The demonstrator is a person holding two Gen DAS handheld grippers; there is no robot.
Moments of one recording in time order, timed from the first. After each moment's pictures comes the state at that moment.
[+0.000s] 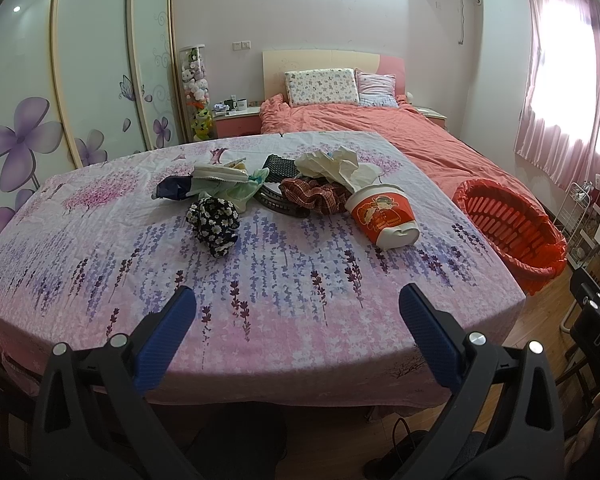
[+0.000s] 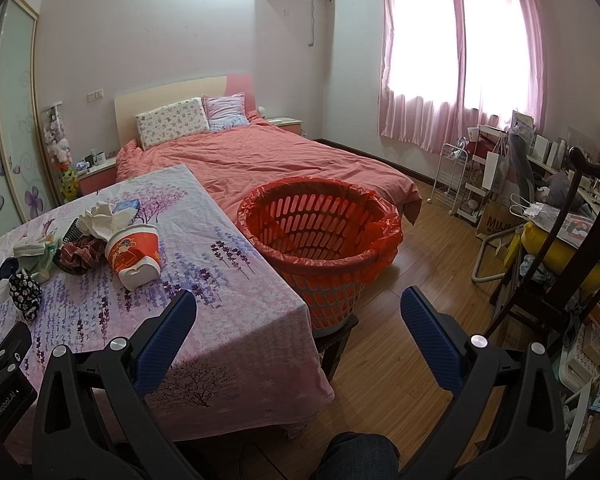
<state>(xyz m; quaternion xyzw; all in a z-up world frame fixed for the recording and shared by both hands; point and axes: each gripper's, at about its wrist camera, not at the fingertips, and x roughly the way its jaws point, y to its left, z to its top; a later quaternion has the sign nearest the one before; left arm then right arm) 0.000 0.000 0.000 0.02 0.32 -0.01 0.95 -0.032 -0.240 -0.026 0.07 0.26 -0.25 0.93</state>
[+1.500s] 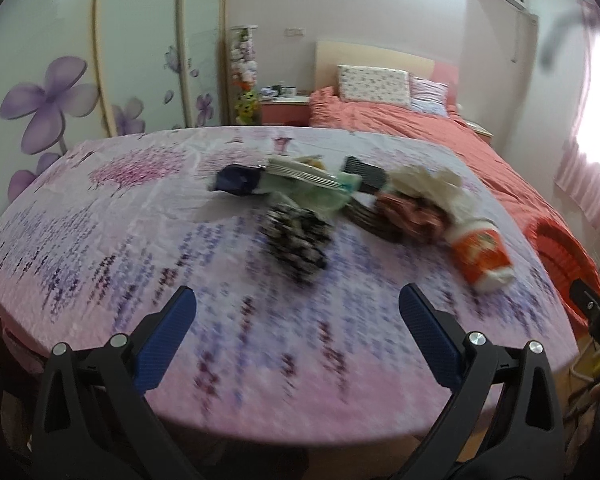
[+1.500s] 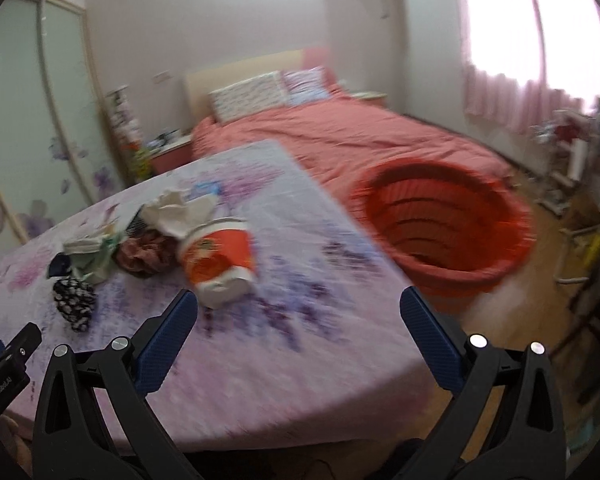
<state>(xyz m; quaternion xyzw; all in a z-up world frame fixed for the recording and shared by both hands) 0.067 0.088 -0.015 -0.04 0.34 0.07 0.94 0.084 -0.208 -0.052 0.11 0.32 -0.06 0.94</state>
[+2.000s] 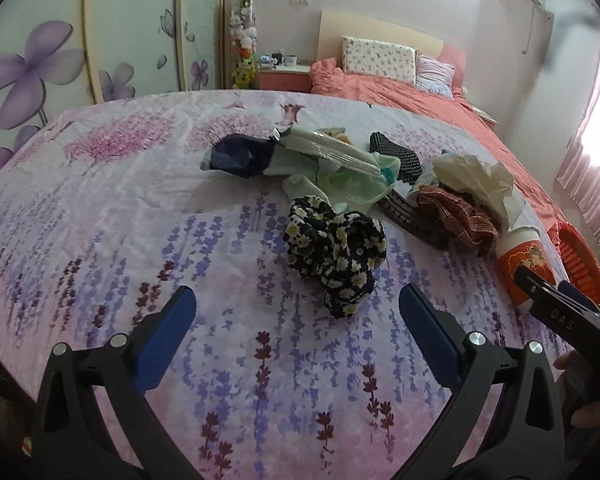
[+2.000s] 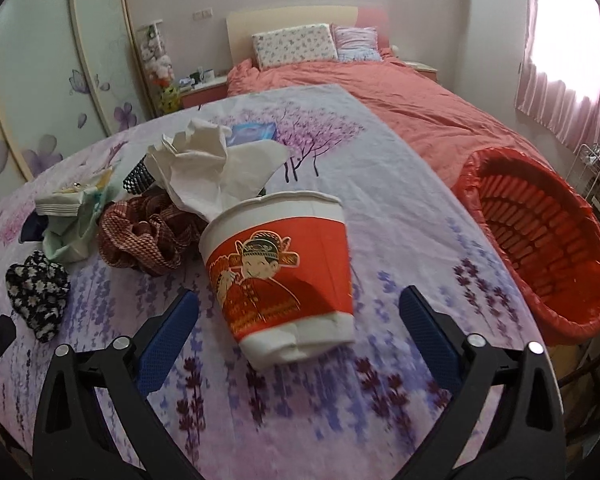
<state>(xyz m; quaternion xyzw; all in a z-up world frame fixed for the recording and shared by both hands) 0.127 0.122 -0.050 -0.07 0.39 0.05 0.92 0.170 -0.169 -0.096 0.05 0.40 -0.02 0.92</state>
